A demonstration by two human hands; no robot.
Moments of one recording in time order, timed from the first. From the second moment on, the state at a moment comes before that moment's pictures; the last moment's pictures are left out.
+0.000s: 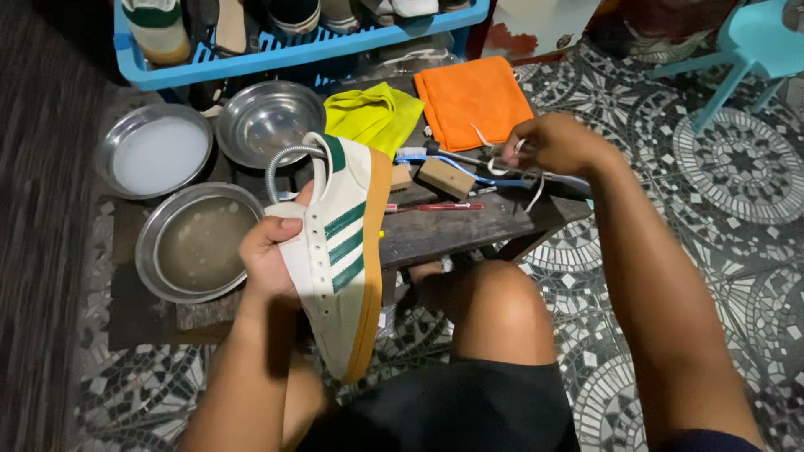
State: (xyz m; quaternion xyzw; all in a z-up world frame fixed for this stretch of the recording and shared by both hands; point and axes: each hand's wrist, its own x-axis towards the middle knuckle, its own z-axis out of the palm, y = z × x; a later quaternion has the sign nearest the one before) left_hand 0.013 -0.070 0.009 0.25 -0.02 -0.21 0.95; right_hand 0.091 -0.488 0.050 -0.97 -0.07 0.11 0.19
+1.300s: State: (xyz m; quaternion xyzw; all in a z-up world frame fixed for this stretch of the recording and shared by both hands) left_hand 0.016 -0.063 0.009 0.28 -0.02 -0.08 0.96; right_hand 0.219 -0.484 0.004 -0.51 -0.06 -0.23 0.83
